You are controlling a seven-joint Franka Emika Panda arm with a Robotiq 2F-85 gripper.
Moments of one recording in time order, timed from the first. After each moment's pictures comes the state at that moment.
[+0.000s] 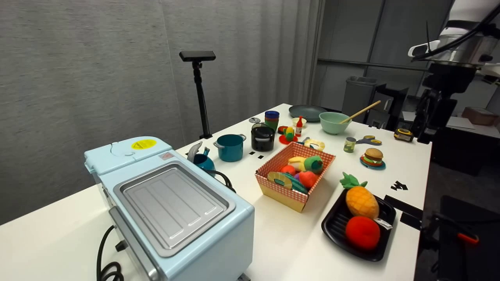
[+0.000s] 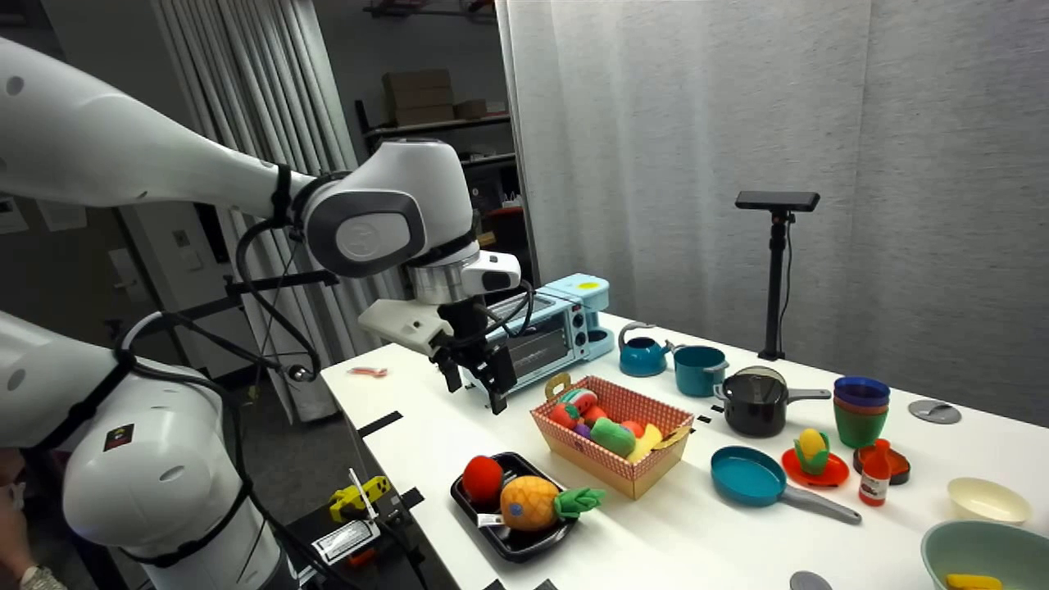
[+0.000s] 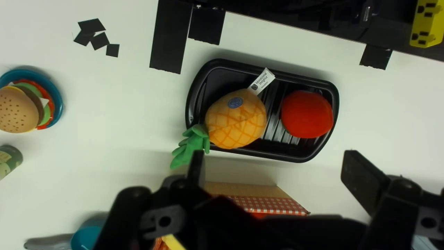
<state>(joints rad) -0.02 -0.67 -0.20 -2.78 -0.04 2.16 -0.37</state>
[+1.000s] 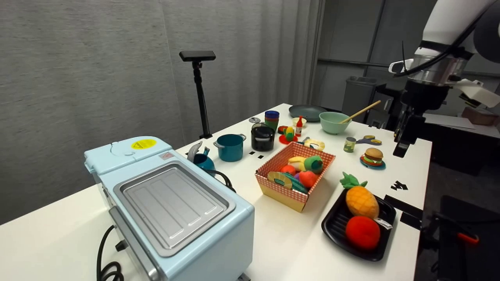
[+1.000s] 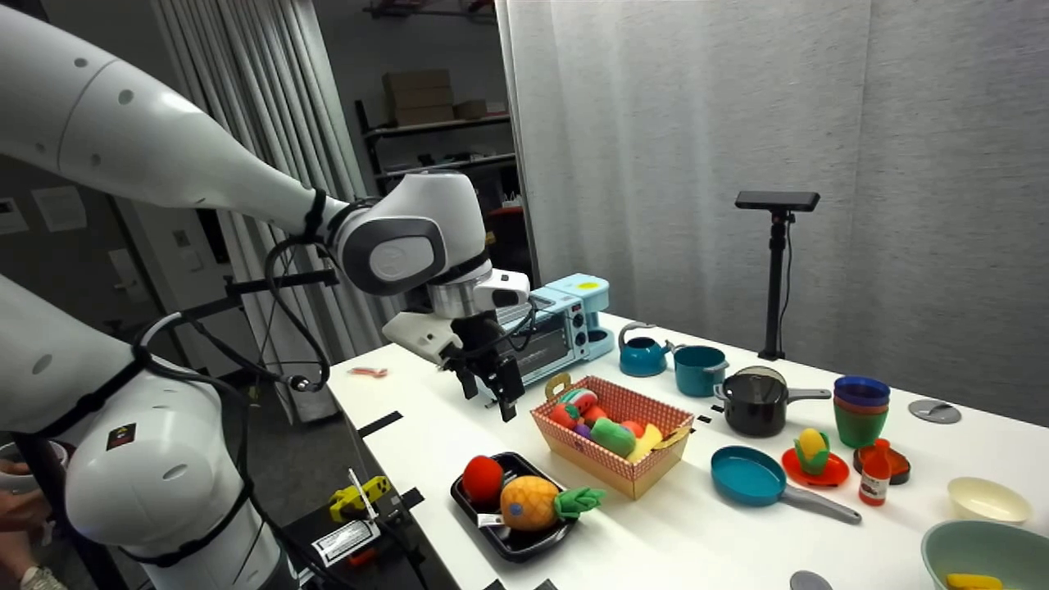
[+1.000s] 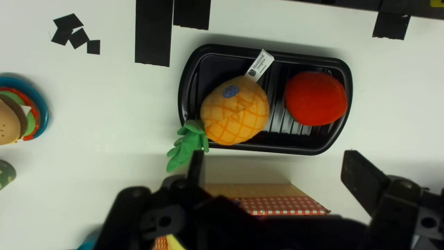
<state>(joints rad) -0.01 -0.51 -0.12 -2.77 -0.01 2.31 -0.22</state>
